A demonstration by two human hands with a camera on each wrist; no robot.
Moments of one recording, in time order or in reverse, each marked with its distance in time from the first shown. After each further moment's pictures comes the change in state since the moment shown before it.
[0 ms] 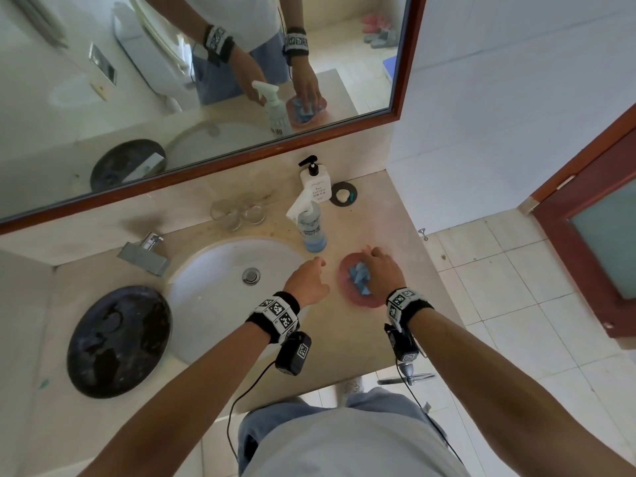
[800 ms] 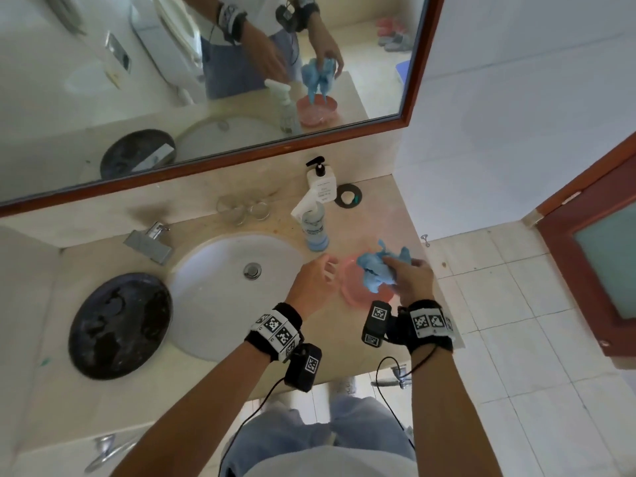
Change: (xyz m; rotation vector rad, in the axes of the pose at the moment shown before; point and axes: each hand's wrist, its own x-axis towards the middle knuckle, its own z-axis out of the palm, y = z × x) left_hand -0.036 0.027 -0.001 -0.357 0.213 0.071; right_hand -0.032 0.013 -0.039 1.397 0.254 0.632
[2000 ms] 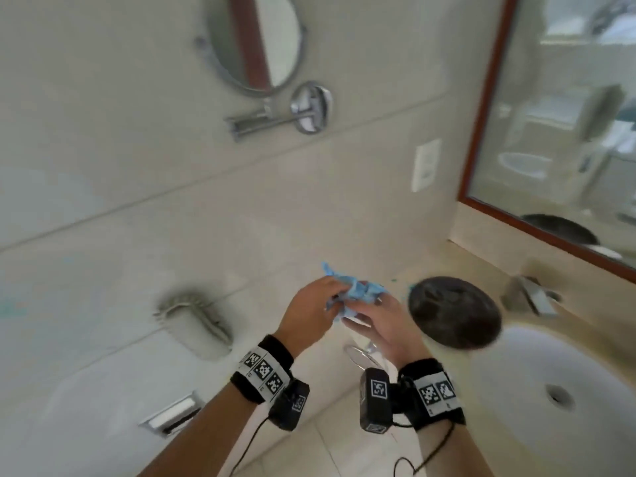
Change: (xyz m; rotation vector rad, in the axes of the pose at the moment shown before) left_hand -0.566 -0.226 -0.230 0.180 1.083 -0.246; right_hand -0.560 0.207 0.265 -0.513 -1.721 -0.032
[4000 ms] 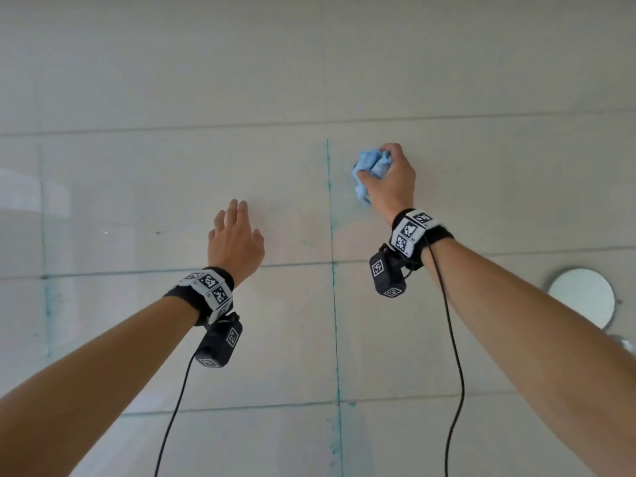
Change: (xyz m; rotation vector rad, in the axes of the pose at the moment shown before) left_hand -0.231 0.023 -0.718 0.904 0.967 -0.512; right_hand -0.025 -0.329 0.678 -0.332 -0.032 -1.347
